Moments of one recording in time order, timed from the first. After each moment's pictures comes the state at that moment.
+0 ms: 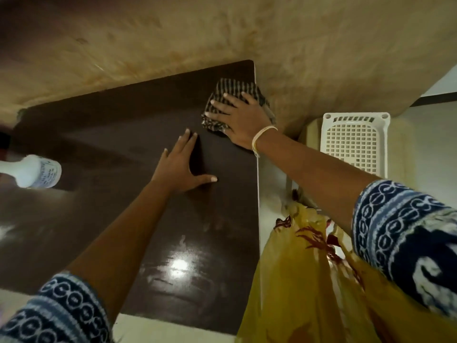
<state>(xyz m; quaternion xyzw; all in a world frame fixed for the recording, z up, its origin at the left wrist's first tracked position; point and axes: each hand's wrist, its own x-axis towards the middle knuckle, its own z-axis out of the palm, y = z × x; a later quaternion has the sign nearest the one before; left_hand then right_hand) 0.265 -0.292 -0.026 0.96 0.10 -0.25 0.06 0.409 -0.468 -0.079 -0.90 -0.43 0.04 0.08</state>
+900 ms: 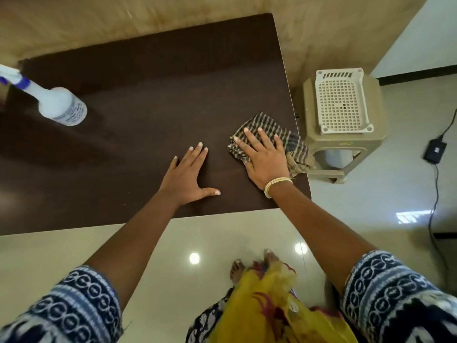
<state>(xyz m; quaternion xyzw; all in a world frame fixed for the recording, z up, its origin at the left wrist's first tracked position) 0.009 -0.209 -0.039 0.97 -0.05 -0.22 0.06 0.066 -0.439 -0.078 -0.97 -0.20 0.07 0.09</state>
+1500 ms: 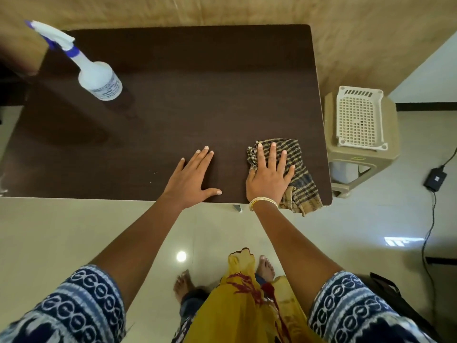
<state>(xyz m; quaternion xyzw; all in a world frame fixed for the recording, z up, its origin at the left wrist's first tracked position) -0.050 -0.162 -0.040 0.98 -0.02 -0.15 0.08 -0.007 -0.357 -0.080 -0.99 0.02 0.07 0.10</state>
